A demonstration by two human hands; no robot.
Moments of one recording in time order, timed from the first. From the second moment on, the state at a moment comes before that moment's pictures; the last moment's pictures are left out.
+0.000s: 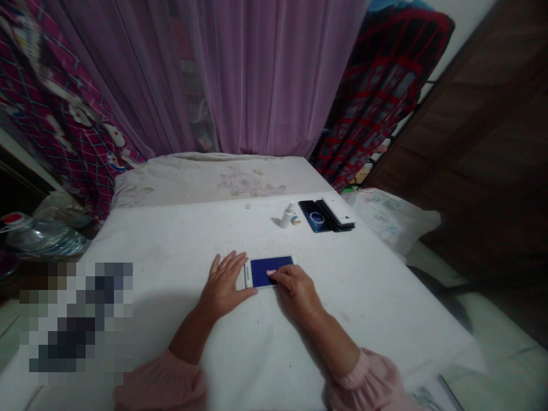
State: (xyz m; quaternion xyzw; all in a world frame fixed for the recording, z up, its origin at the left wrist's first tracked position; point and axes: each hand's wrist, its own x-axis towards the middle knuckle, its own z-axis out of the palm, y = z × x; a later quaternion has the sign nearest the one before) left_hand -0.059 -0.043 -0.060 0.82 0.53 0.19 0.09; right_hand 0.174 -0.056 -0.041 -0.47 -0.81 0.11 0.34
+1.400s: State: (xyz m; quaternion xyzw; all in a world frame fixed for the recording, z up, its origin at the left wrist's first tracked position) left_hand -0.058 -0.043 -0.057 0.82 0.53 0.19 0.09; right_hand 0.120 -0.043 -0.036 -0.53 -0.80 0.04 0.29
